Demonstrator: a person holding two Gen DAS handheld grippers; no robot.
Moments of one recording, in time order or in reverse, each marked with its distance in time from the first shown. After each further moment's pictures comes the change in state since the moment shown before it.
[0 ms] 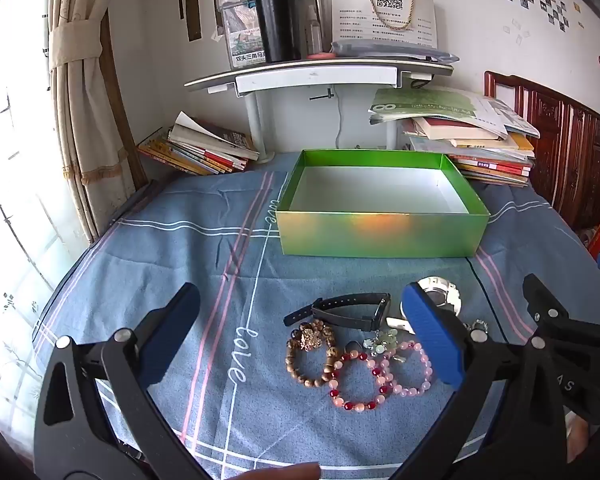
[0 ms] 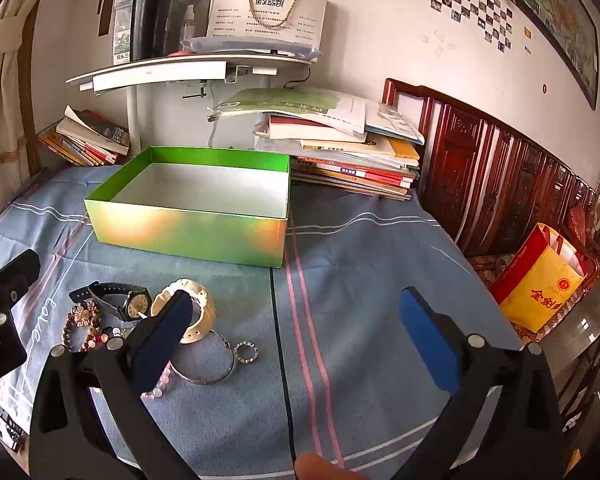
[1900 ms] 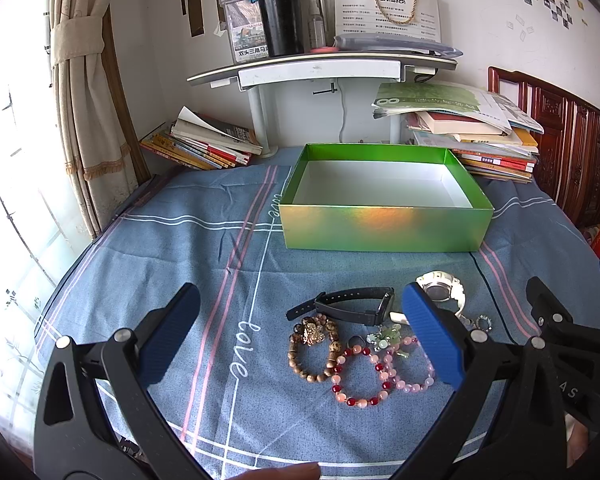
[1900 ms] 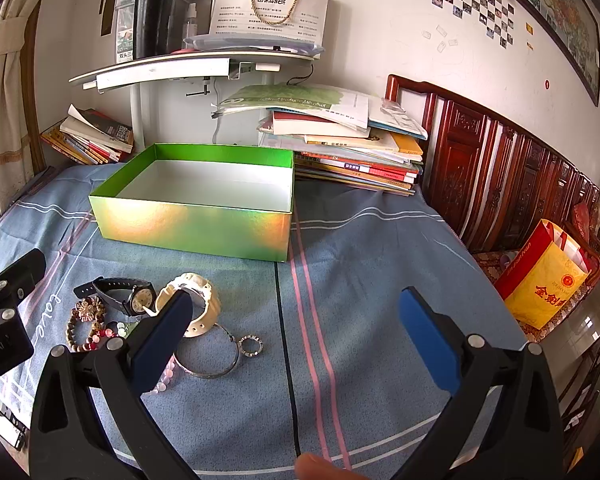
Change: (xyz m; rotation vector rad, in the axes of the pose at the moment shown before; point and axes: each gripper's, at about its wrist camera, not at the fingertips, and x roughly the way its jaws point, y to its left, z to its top) left arm 0.005 0.003 -0.007 -0.001 0.011 0.010; right arm 0.000 0.000 -0.004 0.008 0.003 0.006
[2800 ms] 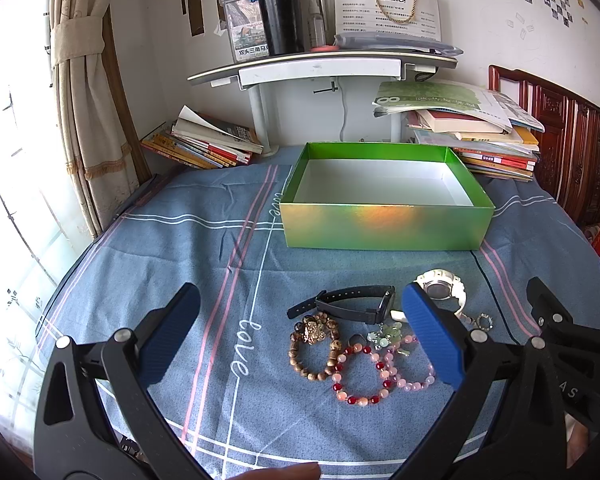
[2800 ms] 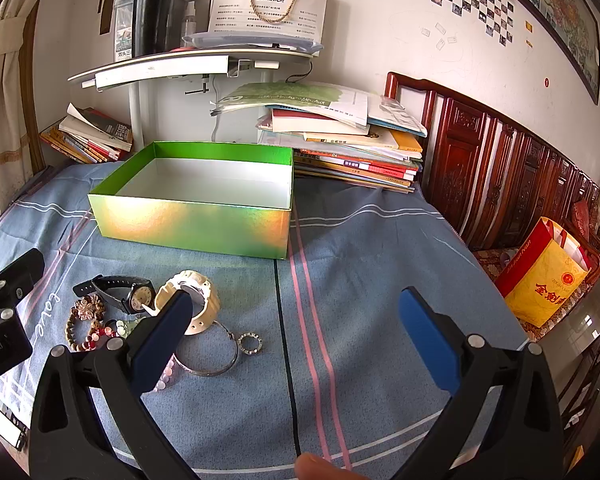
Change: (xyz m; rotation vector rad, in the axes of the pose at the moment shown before) left arm 0.000 0.000 0.000 0.001 0.003 0.000; right arm 0.001 0.000 -0.001 0.000 0.004 0.001
